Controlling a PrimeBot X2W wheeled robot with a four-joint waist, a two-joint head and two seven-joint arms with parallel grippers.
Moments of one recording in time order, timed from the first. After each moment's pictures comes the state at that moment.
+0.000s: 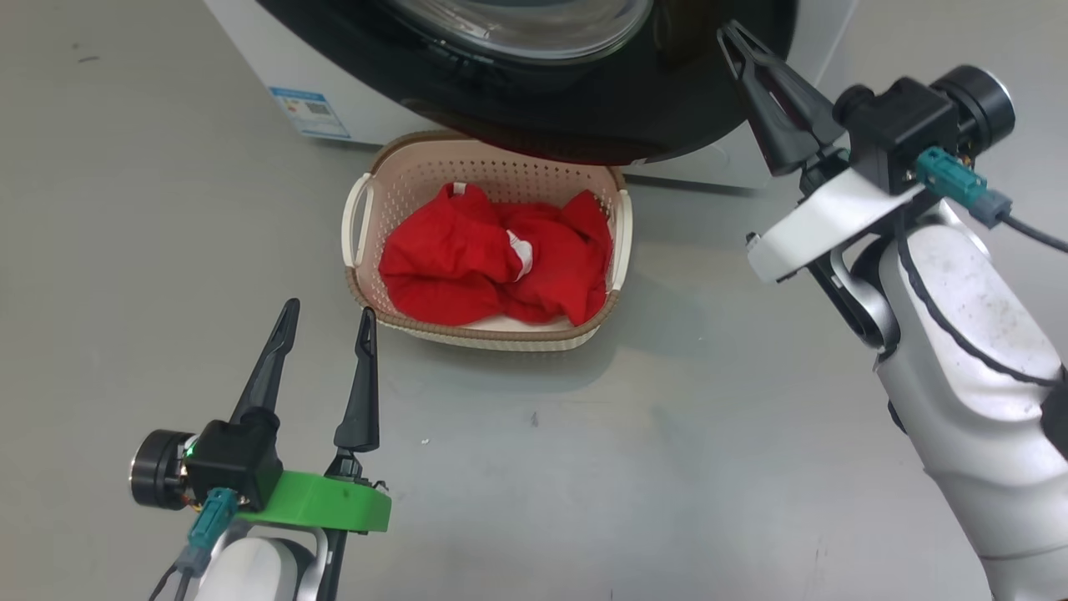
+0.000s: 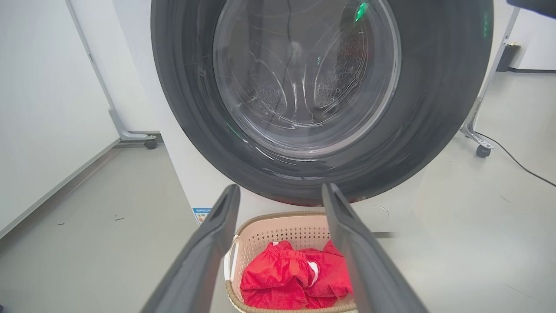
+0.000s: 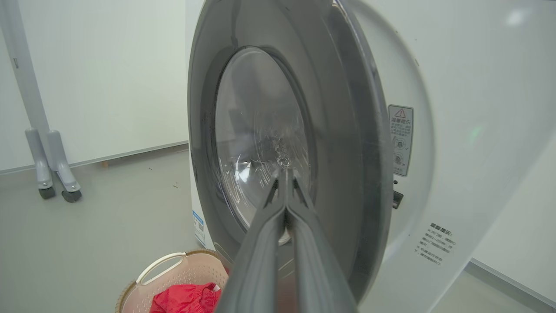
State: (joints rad) left arm -0.12 0.07 -0.28 0.02 -0.29 0.08 -0.25; right arm -0.67 -0.22 0.43 0.21 0.25 0.12 -0.10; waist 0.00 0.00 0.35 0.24
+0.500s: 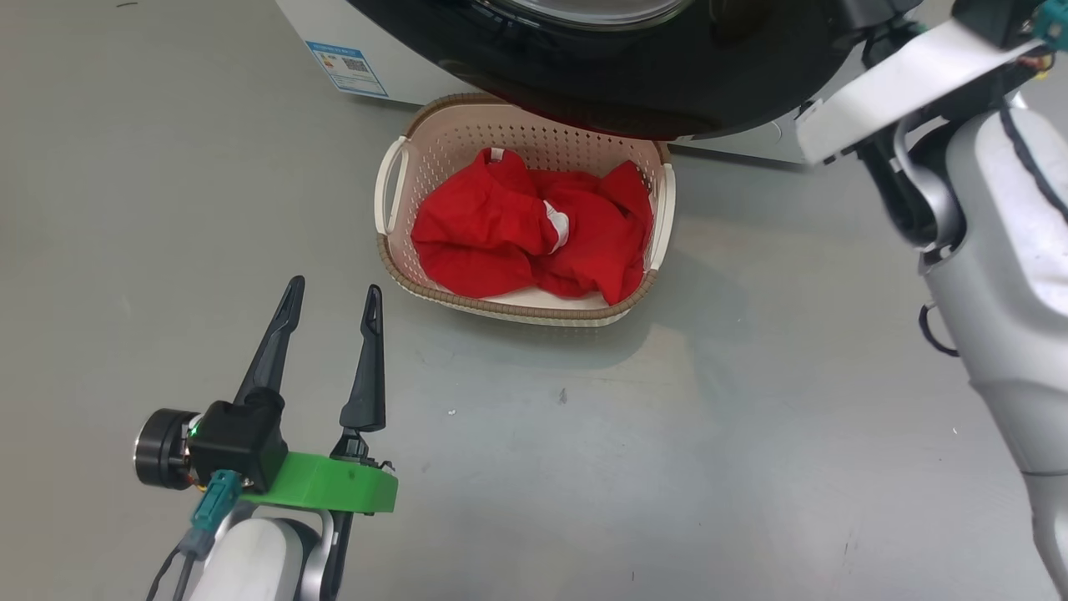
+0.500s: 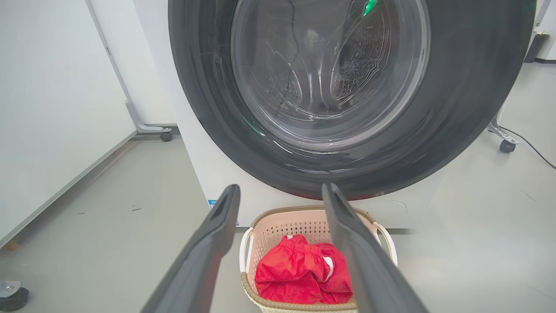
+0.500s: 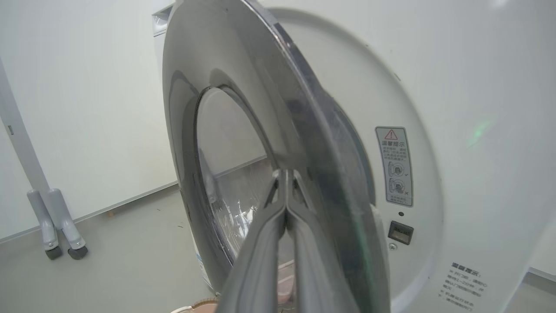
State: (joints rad) left arm -0.17 0.05 -0.28 0.03 -0.29 0.08 -0.25; right arm -0.86 -0.27 0.46 0.28 0.47 0.12 -0.09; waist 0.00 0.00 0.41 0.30
